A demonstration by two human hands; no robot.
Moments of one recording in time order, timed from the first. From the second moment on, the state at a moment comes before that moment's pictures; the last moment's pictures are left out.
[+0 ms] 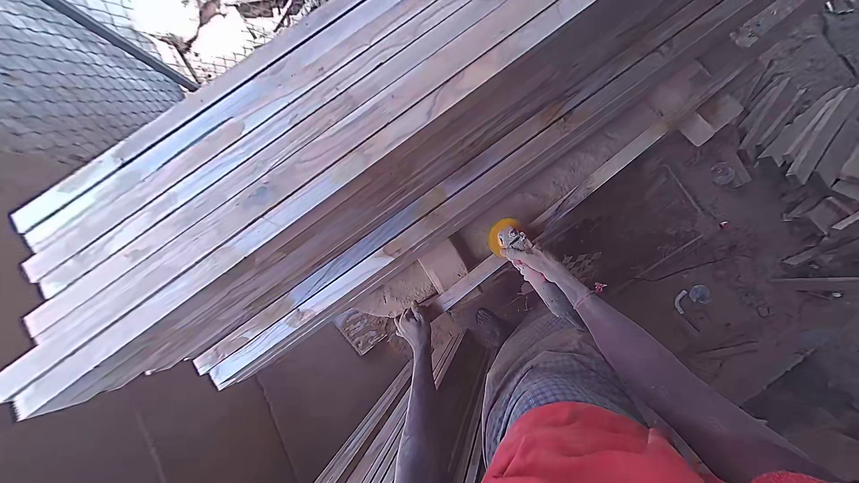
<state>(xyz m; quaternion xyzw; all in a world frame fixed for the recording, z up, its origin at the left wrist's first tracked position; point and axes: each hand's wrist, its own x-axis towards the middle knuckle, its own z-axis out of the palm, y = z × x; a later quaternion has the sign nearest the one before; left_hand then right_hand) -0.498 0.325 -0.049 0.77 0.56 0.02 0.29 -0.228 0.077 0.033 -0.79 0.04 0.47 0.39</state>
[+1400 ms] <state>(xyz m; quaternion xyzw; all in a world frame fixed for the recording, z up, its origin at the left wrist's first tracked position) -0.244 0.144 -0.016 0.85 0.47 -0.22 0.13 0.031 -0.079 0.072 -0.82 -0.03 0.48 0.32</state>
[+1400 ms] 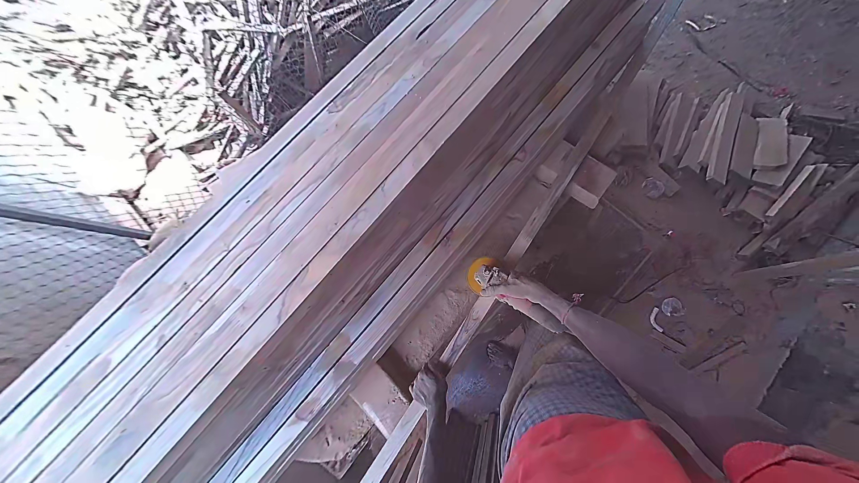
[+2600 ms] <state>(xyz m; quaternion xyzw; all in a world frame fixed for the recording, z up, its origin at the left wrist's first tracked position) 0.037 -0.013 0.010 0.86 0.42 -0.22 0.21 0.266 -0.249 0.110 -0.78 0.08 0.46 0.43</state>
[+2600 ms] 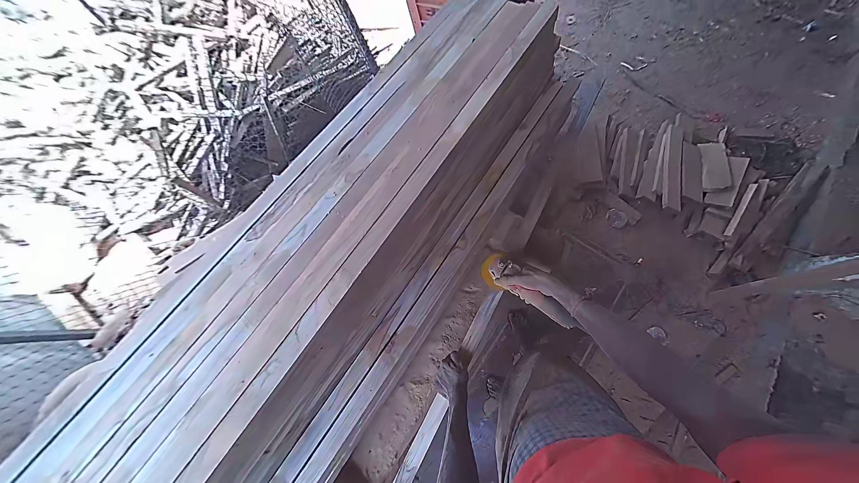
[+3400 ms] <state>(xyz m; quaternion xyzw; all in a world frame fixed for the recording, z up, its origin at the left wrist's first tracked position) 0.102 -0.088 0.032 0.89 0.34 -0.25 0.16 0.370 -0.411 0.127 -0.75 0.27 0.26 0.54</state>
